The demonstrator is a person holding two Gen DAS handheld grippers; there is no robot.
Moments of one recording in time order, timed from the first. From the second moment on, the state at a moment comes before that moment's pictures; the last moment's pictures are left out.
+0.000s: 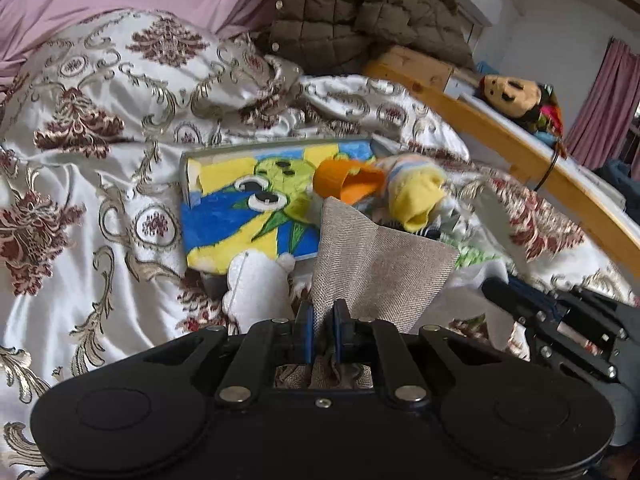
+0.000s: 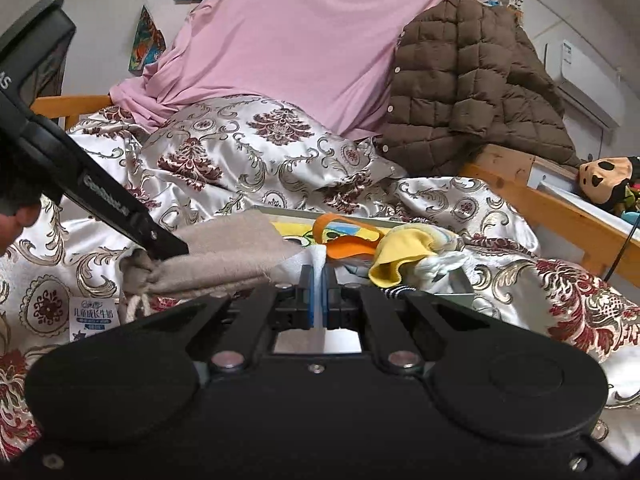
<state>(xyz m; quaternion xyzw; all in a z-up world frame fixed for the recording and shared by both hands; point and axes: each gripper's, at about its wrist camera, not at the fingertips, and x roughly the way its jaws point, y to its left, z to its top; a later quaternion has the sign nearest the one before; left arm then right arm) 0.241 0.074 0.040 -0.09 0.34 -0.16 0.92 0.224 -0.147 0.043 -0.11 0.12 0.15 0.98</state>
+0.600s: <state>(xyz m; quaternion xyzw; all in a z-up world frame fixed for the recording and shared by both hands) 0.283 0.100 0.090 -0.11 0.20 -0.09 0.97 0.268 -0.131 0.107 -0.10 0.04 0.16 0.98</state>
